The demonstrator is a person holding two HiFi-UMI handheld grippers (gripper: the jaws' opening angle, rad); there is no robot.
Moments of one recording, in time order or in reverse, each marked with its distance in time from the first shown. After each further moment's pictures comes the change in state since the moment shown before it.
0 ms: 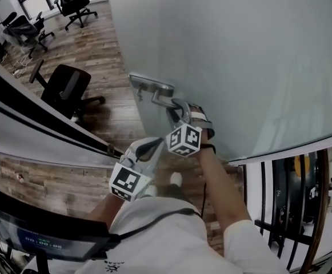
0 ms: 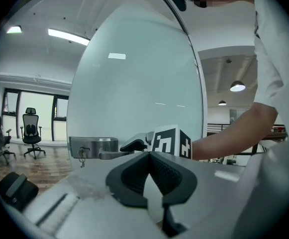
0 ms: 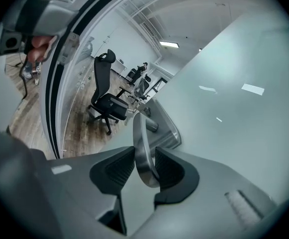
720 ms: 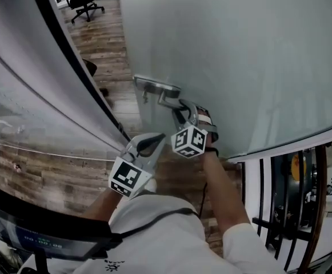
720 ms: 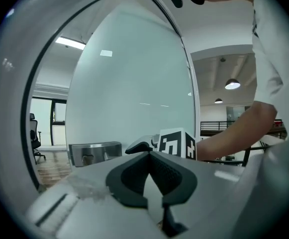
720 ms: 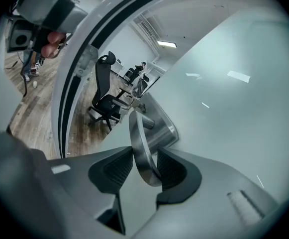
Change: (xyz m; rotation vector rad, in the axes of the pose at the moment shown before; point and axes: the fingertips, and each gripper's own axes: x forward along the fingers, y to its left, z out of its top) left arm -0.059 -0.030 -0.007 0.042 -0.018 -0.006; right arm -0.050 0.049 0.011 0.027 0.010 -0.025
